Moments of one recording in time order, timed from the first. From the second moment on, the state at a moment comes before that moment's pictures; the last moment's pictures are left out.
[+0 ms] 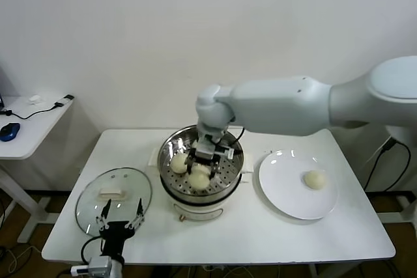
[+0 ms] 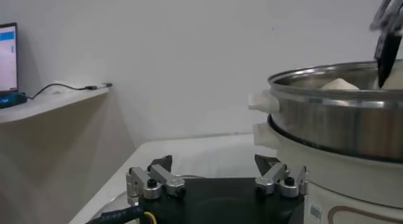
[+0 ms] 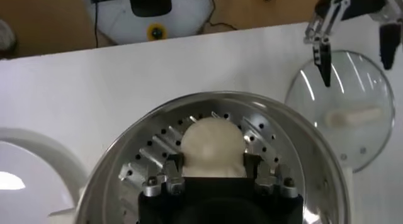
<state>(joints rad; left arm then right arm) 1.68 -1.43 -0.54 -2.01 -0.04 0.02 -0.16 0.70 1.36 -1.57 1.36 0.17 0.37 -0.98</state>
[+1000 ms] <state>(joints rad) 1.68 -1.44 -0.53 -2.03 -0.04 0.02 -0.16 0.90 1.17 -1.65 1.27 0.41 0.35 -1.08</state>
